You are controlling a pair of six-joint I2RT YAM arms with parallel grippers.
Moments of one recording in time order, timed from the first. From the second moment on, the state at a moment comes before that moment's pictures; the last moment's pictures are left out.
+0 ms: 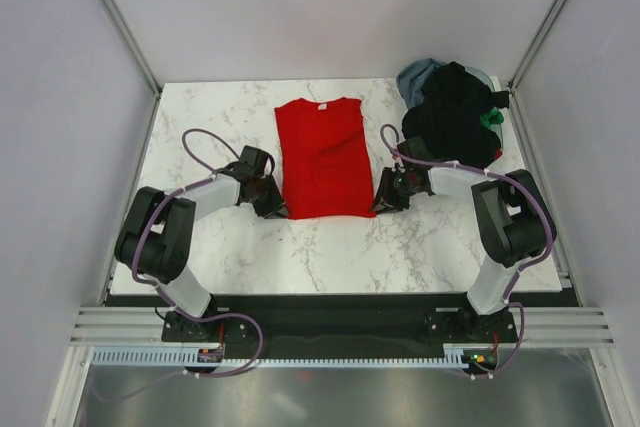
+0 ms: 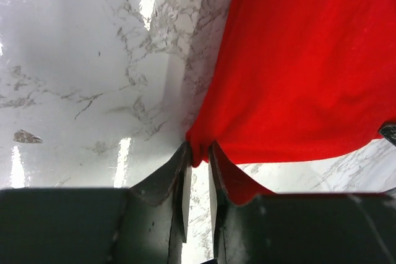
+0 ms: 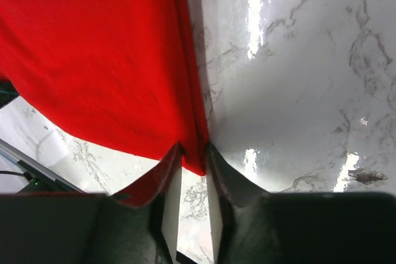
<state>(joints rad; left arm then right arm) -0.35 1.66 0.88 -0.34 0.21 -0.74 0.34 1.78 0.99 -0.33 -0.40 0.58</state>
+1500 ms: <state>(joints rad) -0.48 1.24 1.17 -0.91 0.05 -0.81 0.40 1.40 1.25 -0.84 -0.24 0.49</state>
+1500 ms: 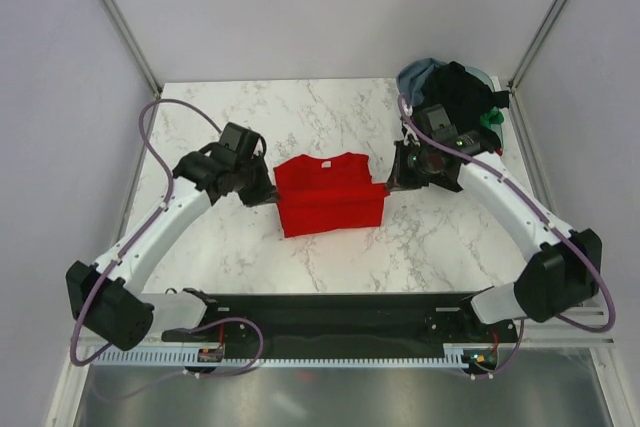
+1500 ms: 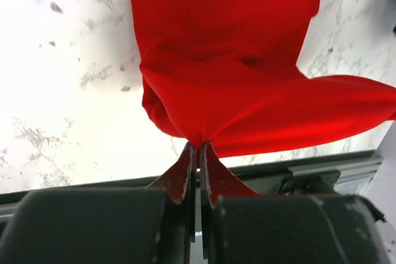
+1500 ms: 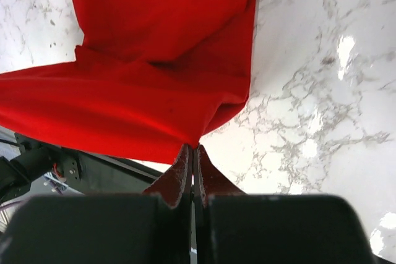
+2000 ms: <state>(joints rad) -0.27 1.63 1.47 -0.89 0.13 -0.67 0.33 1.86 1.73 -0.86 -0.22 0.41</state>
